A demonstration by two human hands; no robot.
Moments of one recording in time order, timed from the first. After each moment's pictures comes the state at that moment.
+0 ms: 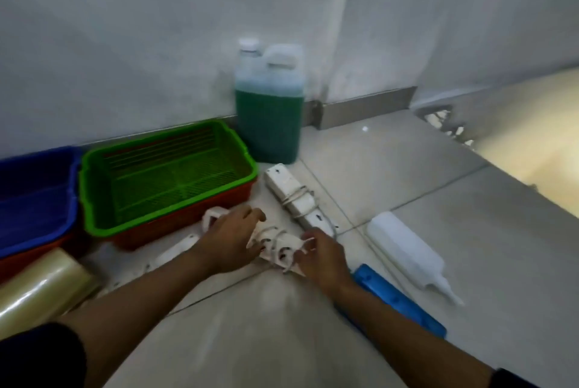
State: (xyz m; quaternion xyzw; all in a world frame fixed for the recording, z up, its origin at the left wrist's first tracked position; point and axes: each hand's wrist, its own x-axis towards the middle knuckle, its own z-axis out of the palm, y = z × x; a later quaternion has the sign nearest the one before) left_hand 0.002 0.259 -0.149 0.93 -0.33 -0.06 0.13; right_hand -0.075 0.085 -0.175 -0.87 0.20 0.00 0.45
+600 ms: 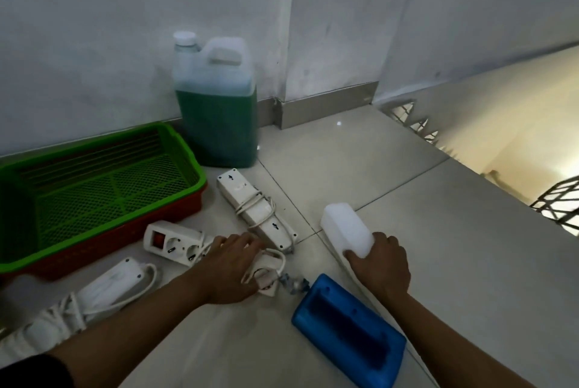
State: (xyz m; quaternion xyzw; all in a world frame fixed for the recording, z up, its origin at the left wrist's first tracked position) left_hand -0.003 0.180 -0.189 0.89 -0.43 -0.08 0.08; right_hand -0.103 -0.078 -0.191 -0.89 0.39 -0.05 0.23
